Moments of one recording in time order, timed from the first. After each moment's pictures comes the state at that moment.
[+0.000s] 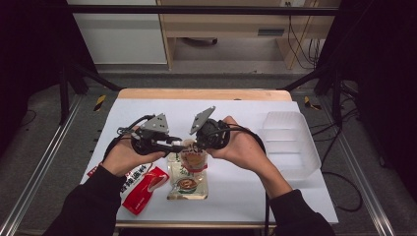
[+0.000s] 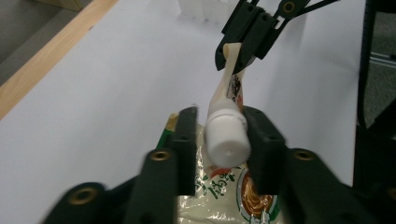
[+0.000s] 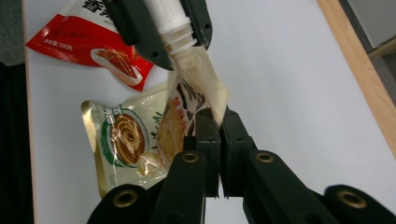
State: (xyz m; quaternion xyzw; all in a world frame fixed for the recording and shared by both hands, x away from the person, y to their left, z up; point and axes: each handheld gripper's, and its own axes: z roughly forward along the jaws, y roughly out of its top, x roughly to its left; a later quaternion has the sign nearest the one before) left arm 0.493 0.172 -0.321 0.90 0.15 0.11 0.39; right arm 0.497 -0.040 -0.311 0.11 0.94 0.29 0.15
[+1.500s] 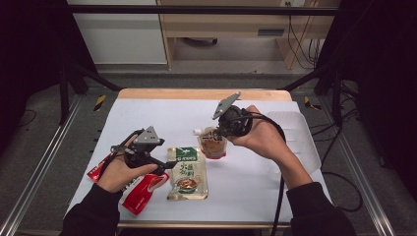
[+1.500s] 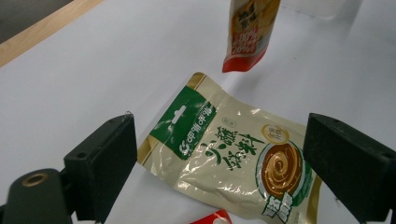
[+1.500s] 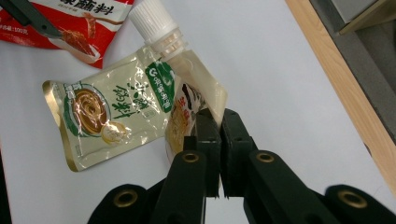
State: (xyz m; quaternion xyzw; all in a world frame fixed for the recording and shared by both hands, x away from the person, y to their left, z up) left arm 0.482 0.198 -0.375 0.88 0.25 0.13 0.40; right arm 0.518 -0.092 -0.295 0.16 0.93 0.29 0.16
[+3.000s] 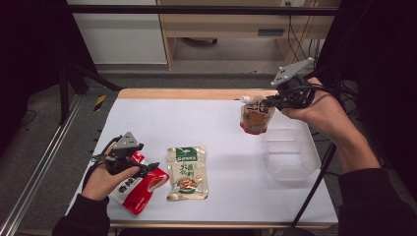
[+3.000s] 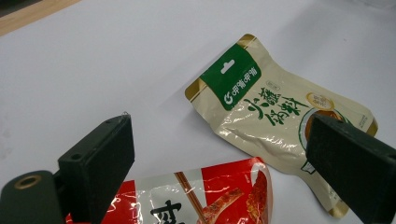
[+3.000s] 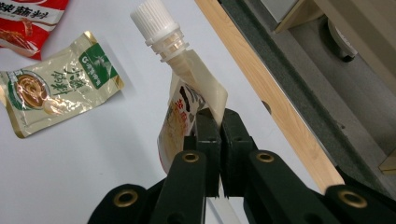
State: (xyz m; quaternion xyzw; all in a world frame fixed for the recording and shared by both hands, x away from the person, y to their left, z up) left arm 0.474 0.249 -0.397 0.85 0.32 0.15 0.39; right arm 0.532 -0.215 -0.223 0.21 0.90 0.30 0.23
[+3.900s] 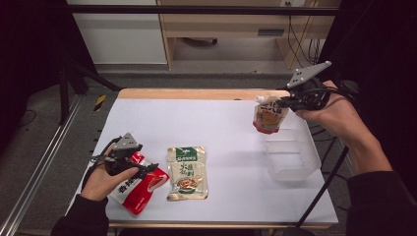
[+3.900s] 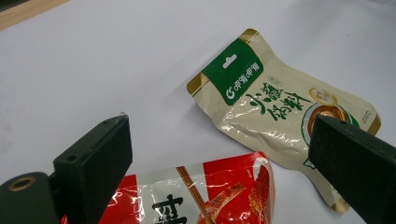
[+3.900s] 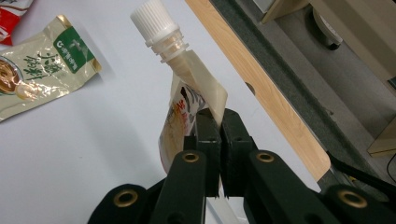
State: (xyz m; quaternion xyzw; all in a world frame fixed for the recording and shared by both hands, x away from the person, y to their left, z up) left arm 0.473 0.251 -0.399 0.85 0.32 0.15 0.38; right arm 0.535 -0.251 -0.234 0.24 0.89 0.30 0.24
